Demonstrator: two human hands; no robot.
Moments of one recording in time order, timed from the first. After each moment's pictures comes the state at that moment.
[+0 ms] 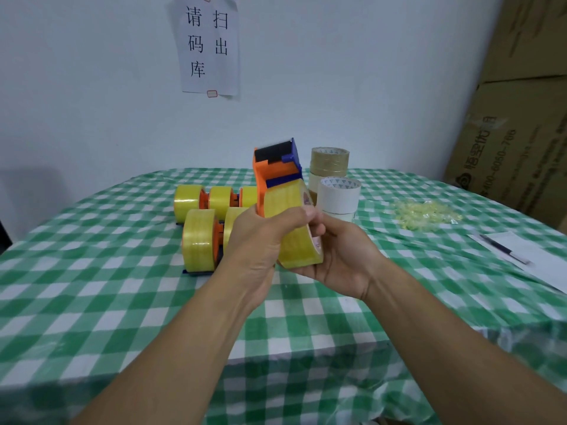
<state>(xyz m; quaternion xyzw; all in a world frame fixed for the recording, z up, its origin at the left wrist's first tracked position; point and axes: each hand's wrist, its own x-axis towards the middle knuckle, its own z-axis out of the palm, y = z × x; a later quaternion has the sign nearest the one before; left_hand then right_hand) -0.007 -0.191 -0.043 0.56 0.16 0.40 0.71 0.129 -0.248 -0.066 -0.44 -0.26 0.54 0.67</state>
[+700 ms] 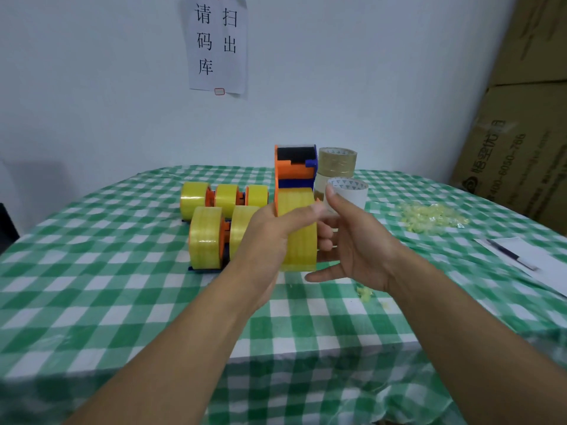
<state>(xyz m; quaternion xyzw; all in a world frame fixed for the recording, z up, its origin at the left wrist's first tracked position) -0.012 -0.191 -0.040 0.62 0.13 0.35 0.69 0.131 -0.258 -0.043 -0.59 -0.35 0.47 0.56</state>
